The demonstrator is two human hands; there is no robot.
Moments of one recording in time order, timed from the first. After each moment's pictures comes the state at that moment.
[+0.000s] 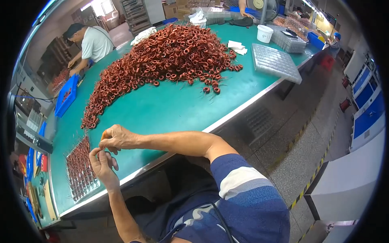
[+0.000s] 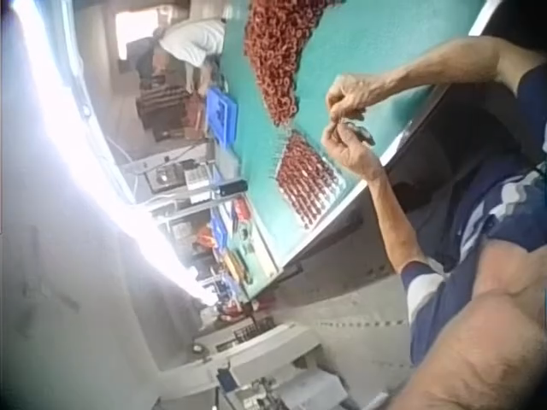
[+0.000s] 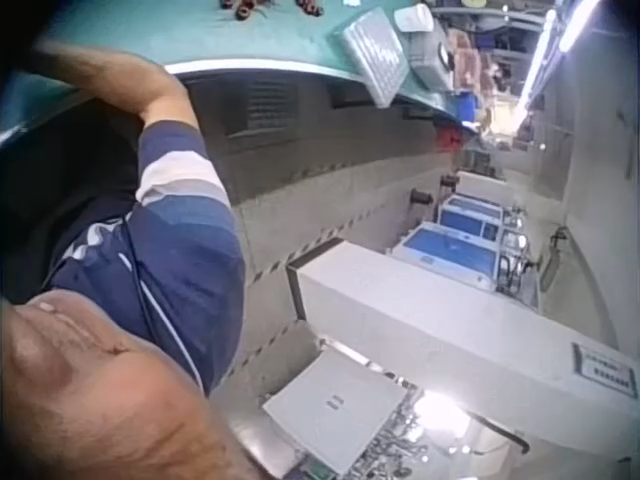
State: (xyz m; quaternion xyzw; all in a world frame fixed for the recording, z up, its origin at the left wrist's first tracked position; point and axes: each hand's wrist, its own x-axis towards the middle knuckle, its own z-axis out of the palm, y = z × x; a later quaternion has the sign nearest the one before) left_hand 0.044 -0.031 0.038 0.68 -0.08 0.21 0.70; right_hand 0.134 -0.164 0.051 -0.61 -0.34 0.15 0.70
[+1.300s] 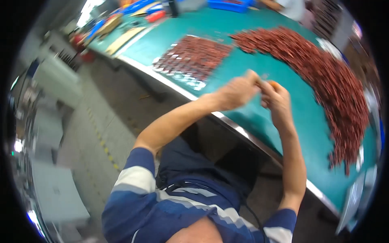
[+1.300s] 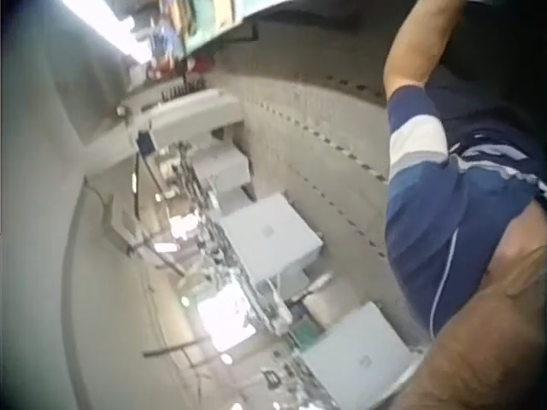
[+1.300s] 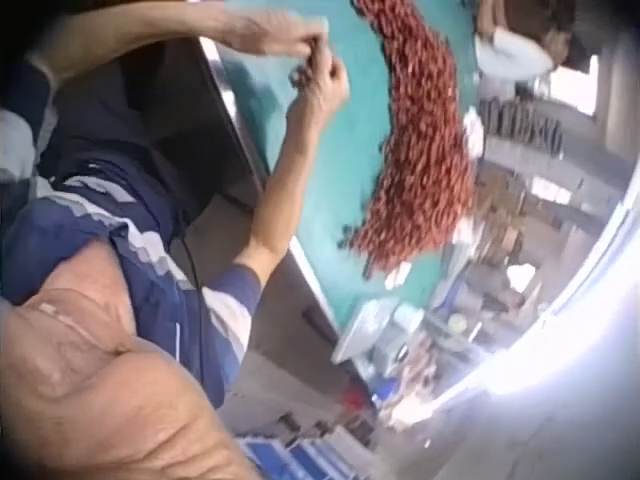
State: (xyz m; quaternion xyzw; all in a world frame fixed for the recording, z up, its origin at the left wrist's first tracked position) left_hand 0.076 0.005 0.044 0.90 -0.17 0.19 0.37; right_hand 0.142 -0.157 0.050 -0.64 -0.21 0.21 0.71
